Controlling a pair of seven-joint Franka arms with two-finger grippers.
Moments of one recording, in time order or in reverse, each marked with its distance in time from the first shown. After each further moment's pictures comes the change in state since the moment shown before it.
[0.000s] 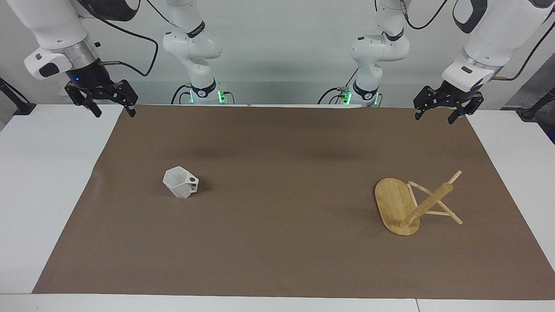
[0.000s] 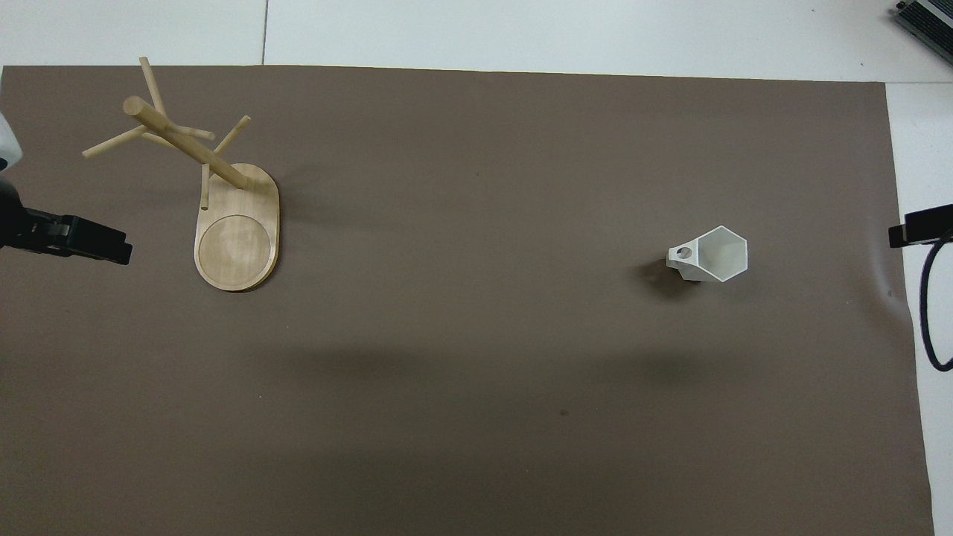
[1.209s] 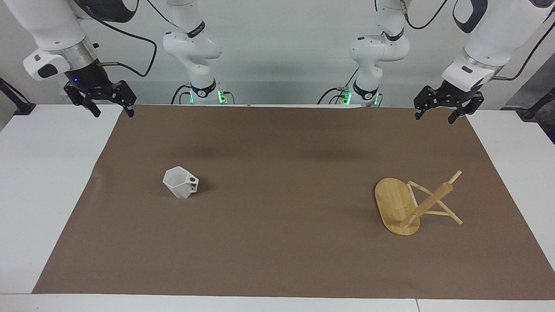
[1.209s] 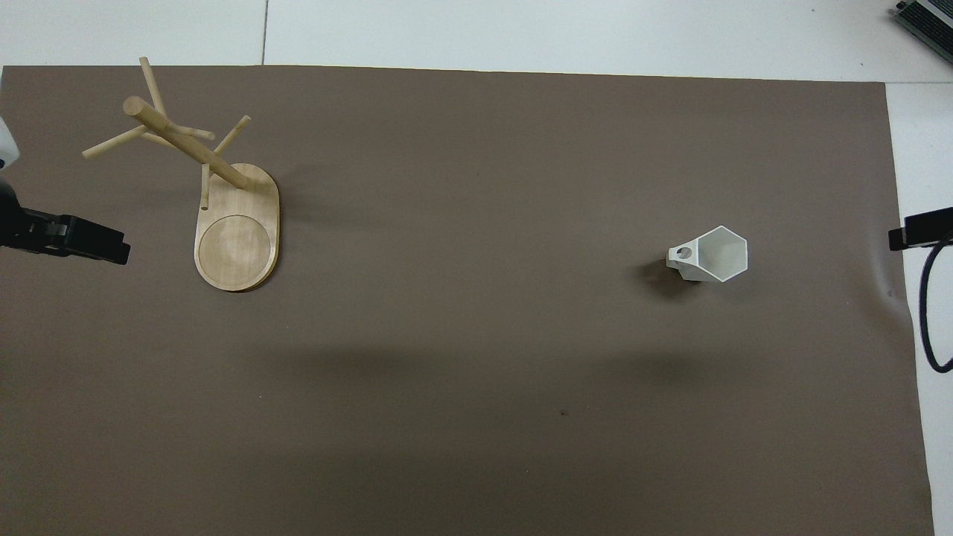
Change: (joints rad) left arm 0.000 0.000 0.004 0.000 0.000 0.000 0.000; right arm -0.004 -0.008 0.001 -0.027 0.000 0.025 0.000
